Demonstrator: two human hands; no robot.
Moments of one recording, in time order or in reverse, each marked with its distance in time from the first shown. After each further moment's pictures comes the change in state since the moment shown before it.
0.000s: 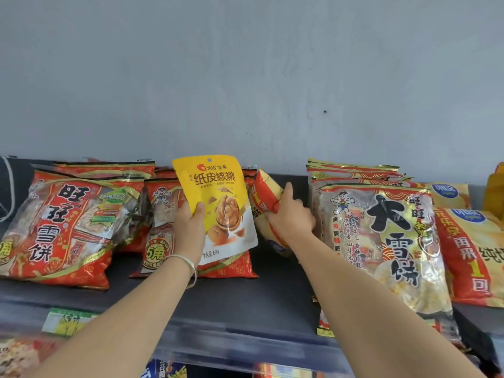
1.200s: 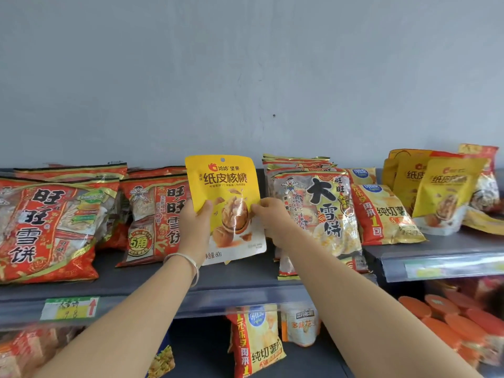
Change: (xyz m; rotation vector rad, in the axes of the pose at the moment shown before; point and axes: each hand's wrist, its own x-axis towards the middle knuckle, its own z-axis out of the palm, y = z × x) left_hand -0.077 0.061 0.005 -0.149 -0.166 -0.053; right_hand -0.110 0.002 -0.072 0.872 -0.183 0.224
